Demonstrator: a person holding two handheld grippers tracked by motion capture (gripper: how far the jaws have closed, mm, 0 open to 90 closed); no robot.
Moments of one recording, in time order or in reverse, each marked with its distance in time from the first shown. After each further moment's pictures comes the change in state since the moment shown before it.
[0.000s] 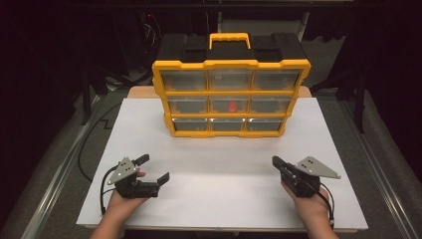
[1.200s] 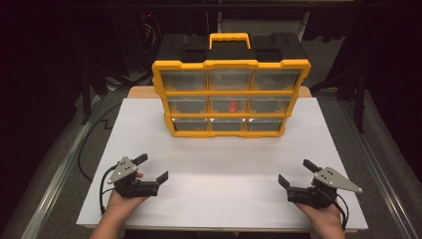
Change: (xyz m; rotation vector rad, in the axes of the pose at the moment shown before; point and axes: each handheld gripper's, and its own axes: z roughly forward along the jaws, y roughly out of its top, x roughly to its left) left arm 0.001 0.001 -0.001 0.016 0.035 -0.001; right arm -0.021 -0.026 -0.028 -0.065 -0.005 0.054
